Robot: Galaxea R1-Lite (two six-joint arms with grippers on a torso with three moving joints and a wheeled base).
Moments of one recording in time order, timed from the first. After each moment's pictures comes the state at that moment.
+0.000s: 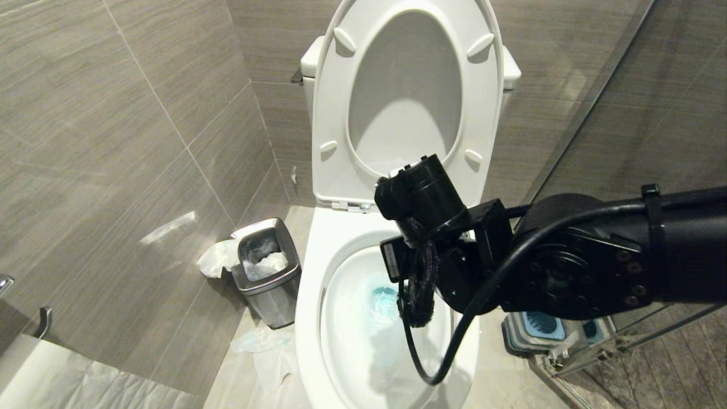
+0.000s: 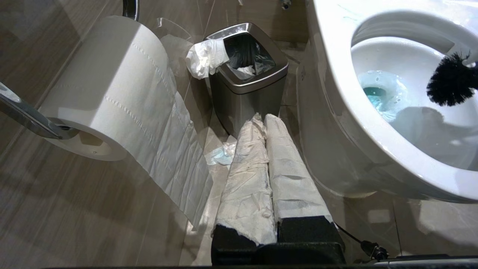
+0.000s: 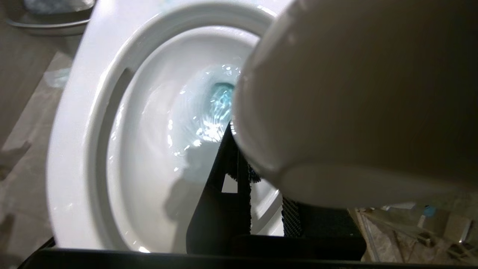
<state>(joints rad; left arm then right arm) -0.01 0.00 0.00 0.00 0.00 0.00 0.90 1.95 -1.49 0.18 -0.70 0.24</state>
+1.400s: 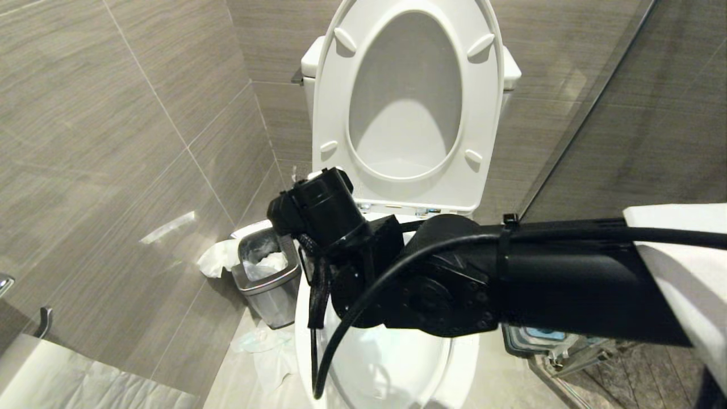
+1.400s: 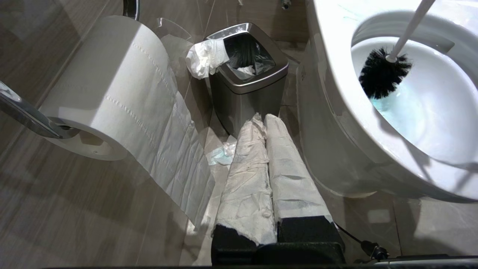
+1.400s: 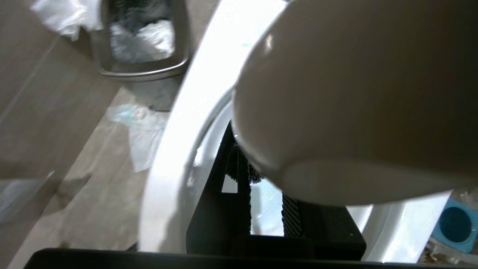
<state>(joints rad) -0.01 0.00 0.00 0.00 0.00 0.00 1.01 2.21 -1.87 0.18 -0.71 0.26</state>
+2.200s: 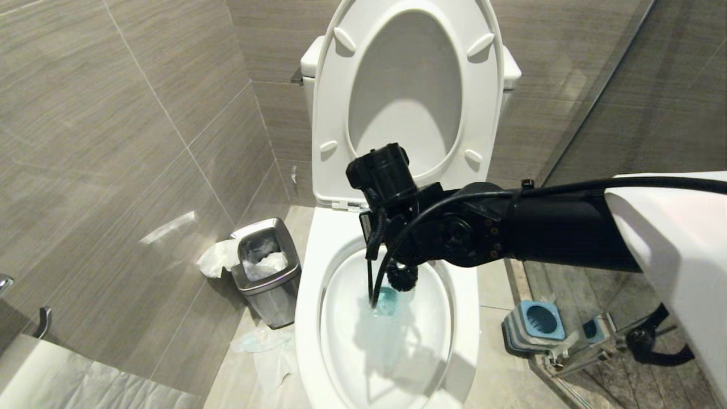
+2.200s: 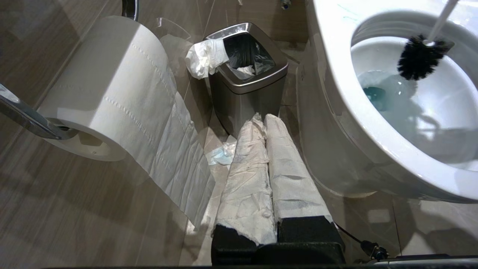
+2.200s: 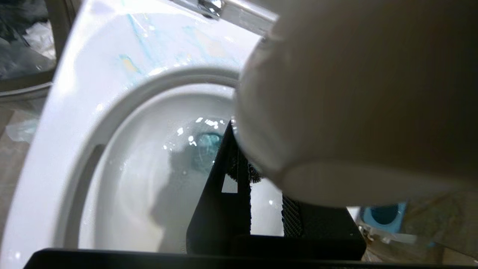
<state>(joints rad) -0.01 0.00 0.00 0.00 0.00 0.00 0.81 2.22 -1.88 0.19 -0.72 0.16</state>
